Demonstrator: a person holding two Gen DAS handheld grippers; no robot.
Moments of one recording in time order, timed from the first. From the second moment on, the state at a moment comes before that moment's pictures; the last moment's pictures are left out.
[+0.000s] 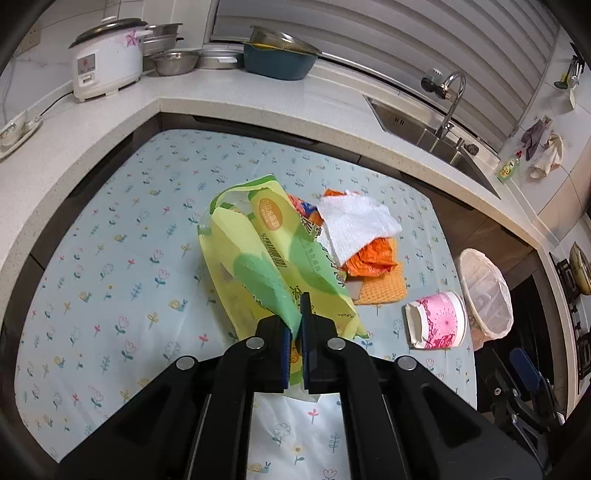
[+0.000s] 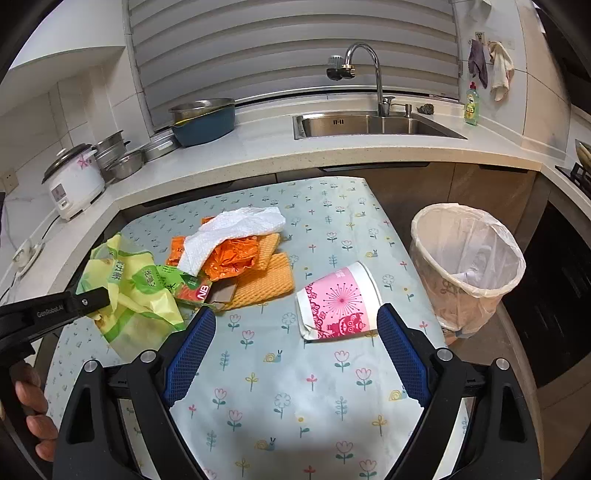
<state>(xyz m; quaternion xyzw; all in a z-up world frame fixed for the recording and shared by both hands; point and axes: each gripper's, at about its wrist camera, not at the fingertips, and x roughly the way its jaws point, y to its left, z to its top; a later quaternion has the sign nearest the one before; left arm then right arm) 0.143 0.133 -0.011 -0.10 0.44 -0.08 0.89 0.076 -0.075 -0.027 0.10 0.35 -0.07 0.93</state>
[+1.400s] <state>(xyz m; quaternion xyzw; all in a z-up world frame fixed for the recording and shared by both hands) 0.241 0.175 -0.006 -0.08 0.40 -0.07 0.91 0.222 0.003 -0.081 0.11 0.39 0.01 0.91</state>
